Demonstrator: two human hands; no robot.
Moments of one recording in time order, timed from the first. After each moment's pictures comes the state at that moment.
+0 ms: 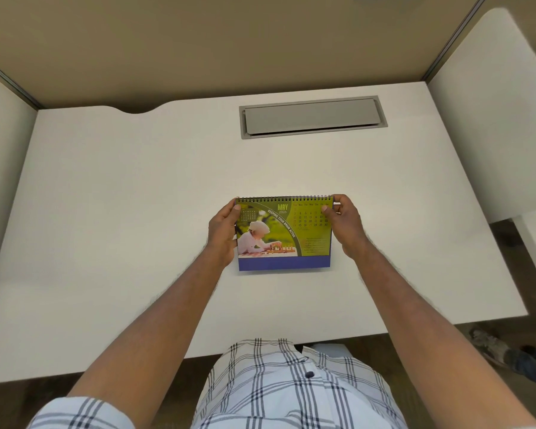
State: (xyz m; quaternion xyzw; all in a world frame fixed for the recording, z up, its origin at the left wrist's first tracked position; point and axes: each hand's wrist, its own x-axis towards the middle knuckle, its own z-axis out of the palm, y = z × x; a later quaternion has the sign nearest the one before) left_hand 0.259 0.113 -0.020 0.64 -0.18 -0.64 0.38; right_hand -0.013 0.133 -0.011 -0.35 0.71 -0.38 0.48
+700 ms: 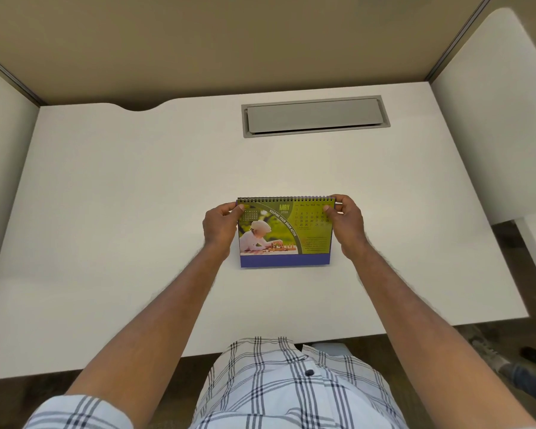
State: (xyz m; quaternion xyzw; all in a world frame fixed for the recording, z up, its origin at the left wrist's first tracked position) left_hand 0.267 0.105 -0.026 0.71 -0.33 -0.51 0.36; right_hand -0.007 0.132 -0.015 -0.32 0.72 -0.41 0.45
